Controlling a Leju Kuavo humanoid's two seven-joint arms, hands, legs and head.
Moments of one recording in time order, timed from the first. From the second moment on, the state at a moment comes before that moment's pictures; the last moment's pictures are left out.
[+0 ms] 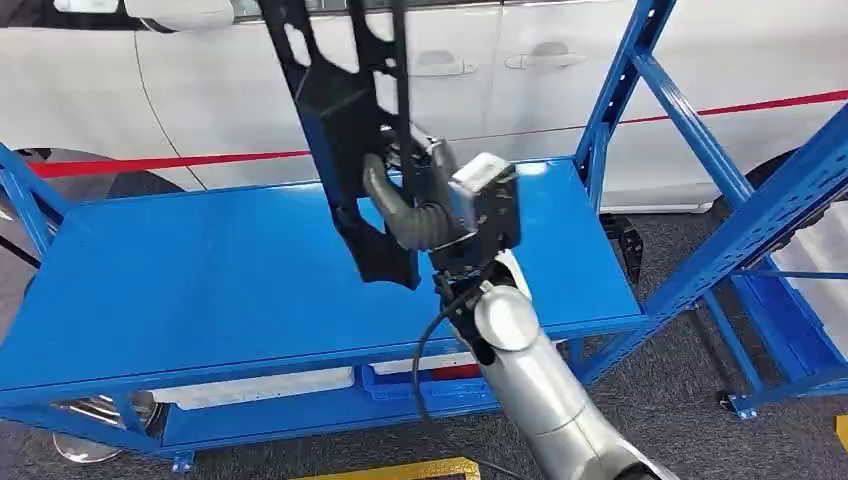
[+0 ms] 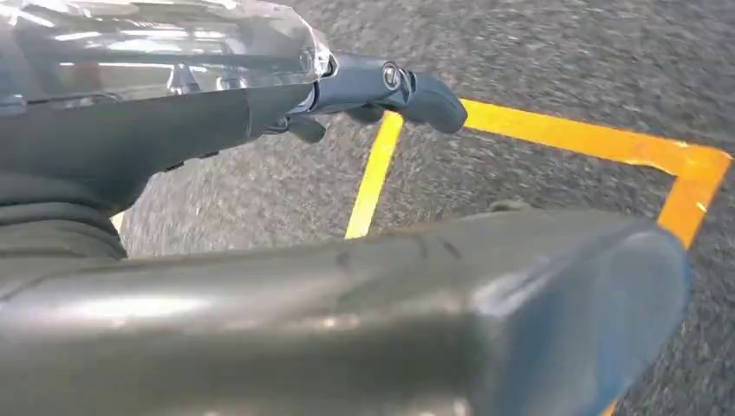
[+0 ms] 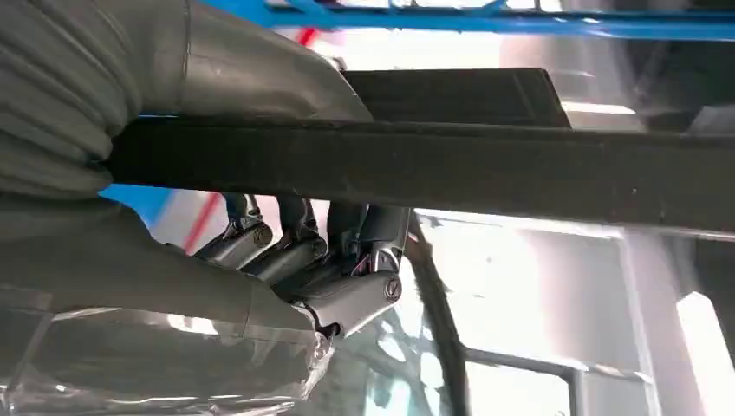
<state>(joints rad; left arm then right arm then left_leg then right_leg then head) -0.08 -0.25 1.30 -0.20 -0.91 0.35 -0.36 -0.57 0.19 0.48 -1.51 -0.04 -0.21 -0.40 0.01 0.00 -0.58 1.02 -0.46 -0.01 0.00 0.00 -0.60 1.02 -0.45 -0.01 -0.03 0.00</state>
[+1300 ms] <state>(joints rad) -0.07 -0.19 1.29 -0.20 -0.95 0.24 -0.31 0.15 -0.06 0.27 -1.98 -0.04 -0.18 -0.69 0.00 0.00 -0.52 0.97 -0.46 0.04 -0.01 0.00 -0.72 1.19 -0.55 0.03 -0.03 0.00</state>
